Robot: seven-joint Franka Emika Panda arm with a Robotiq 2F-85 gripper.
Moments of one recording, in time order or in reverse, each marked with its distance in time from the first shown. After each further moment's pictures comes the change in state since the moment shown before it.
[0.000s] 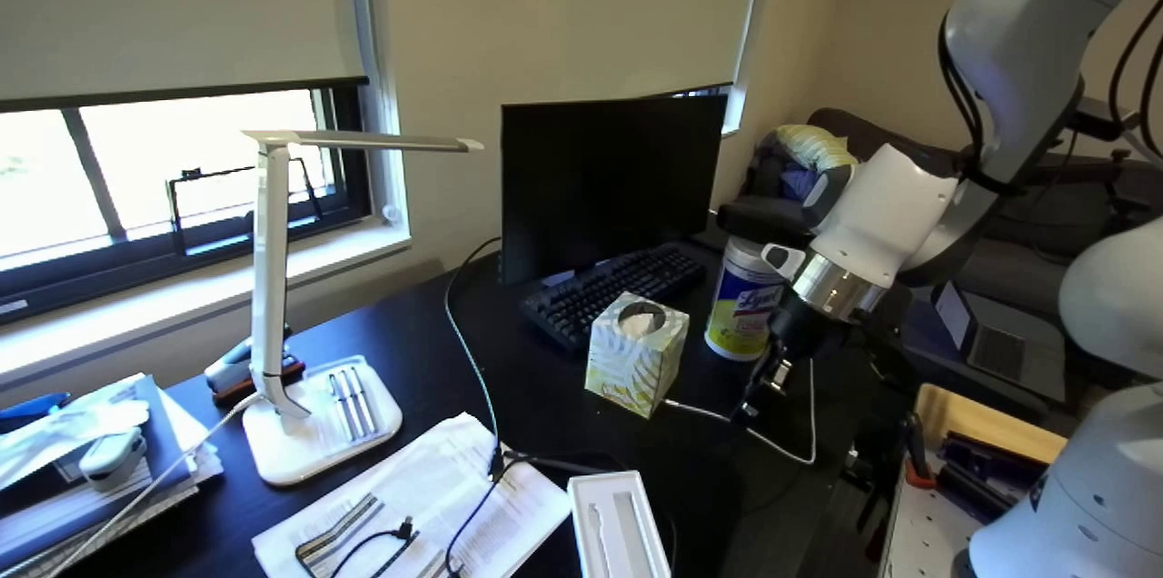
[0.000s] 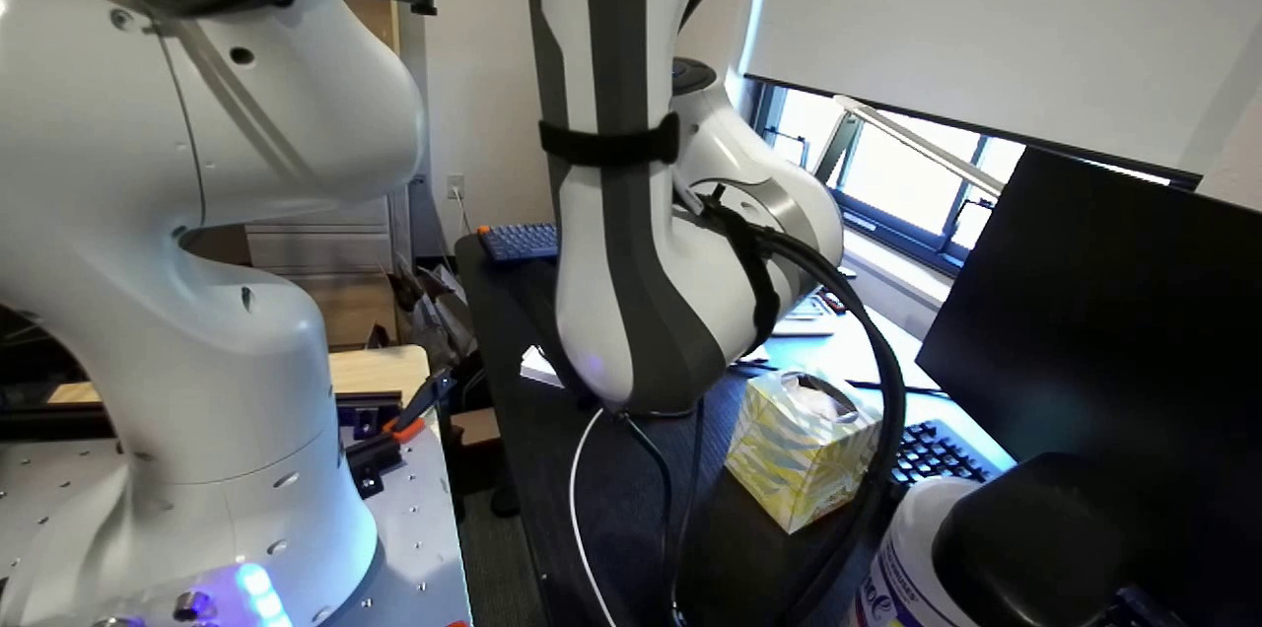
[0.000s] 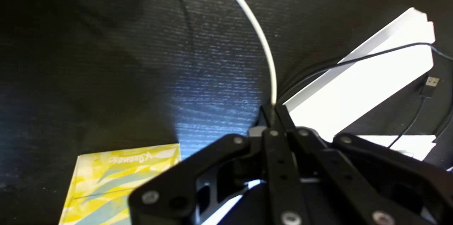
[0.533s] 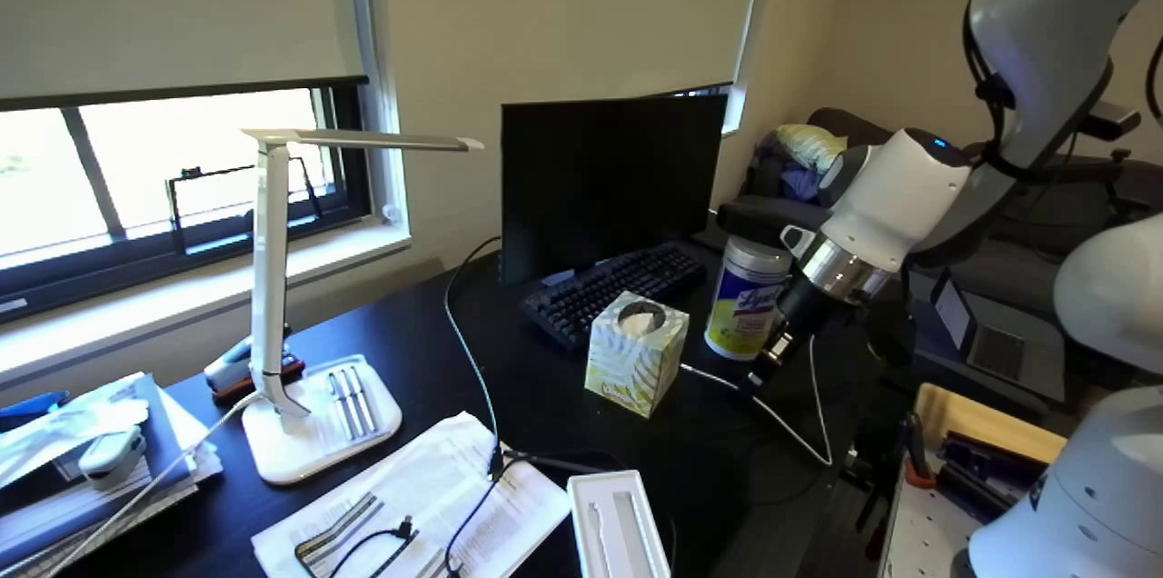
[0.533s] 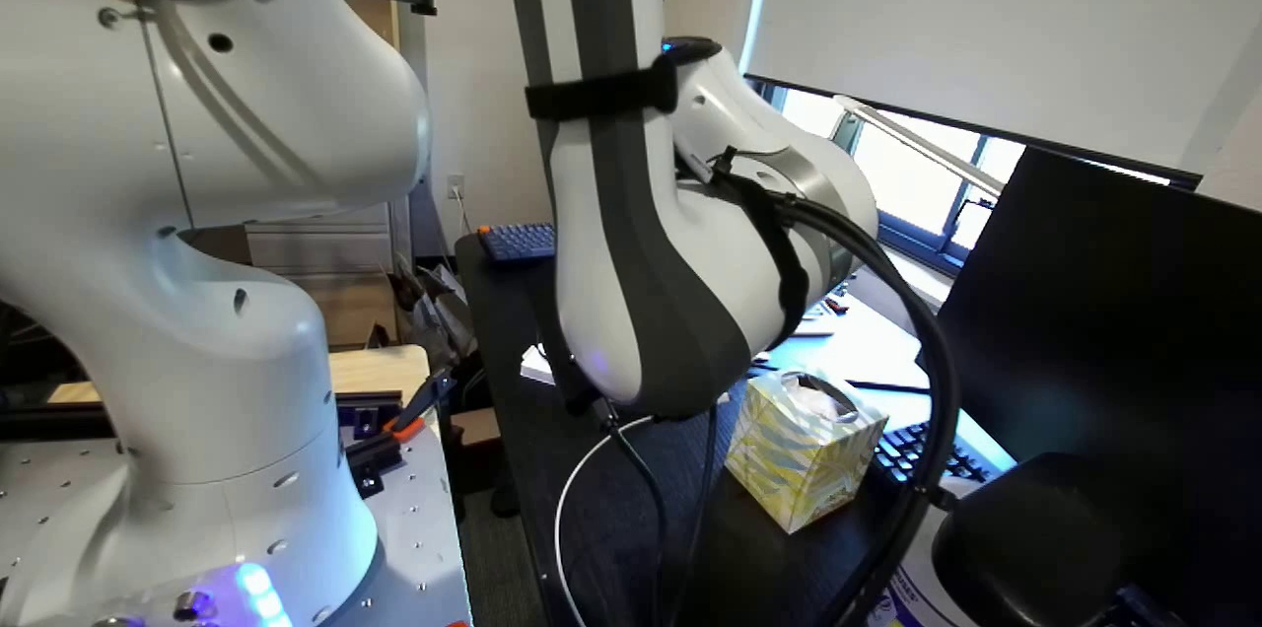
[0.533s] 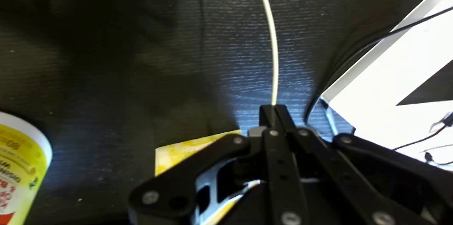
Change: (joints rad) arm -0.134 -0.090 0.054 0.003 -0.020 -0.005 0.160
